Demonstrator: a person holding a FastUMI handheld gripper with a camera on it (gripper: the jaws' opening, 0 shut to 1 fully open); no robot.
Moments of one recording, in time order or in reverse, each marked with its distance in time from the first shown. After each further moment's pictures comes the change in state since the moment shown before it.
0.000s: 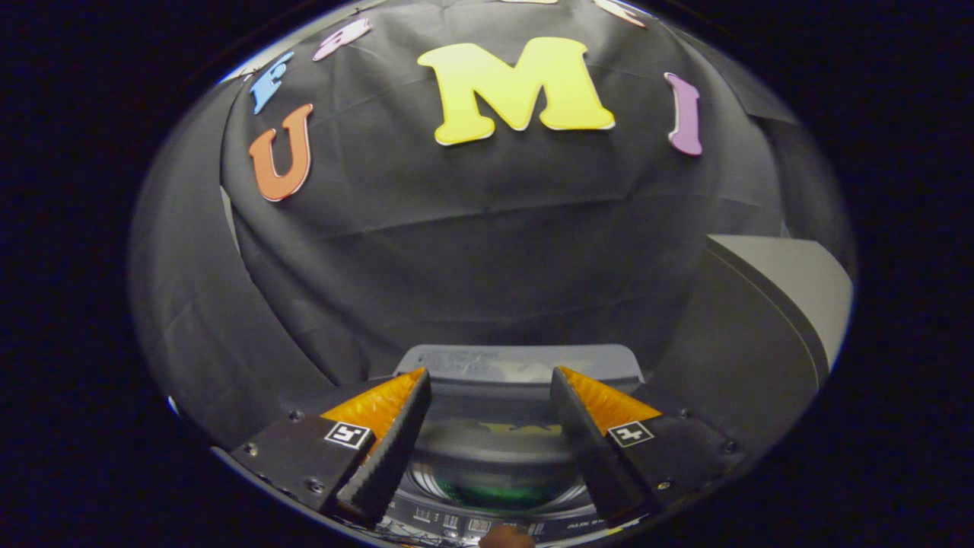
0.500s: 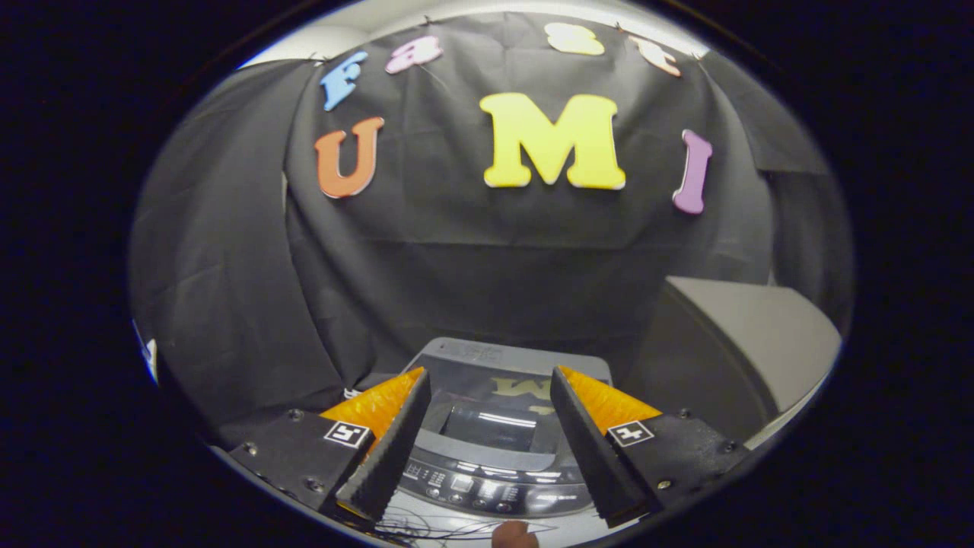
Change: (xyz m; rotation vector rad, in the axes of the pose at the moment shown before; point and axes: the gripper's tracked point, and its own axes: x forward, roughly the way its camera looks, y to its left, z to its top) arm -0.153 0.004 -0.006 -0.197 -0.228 0.045
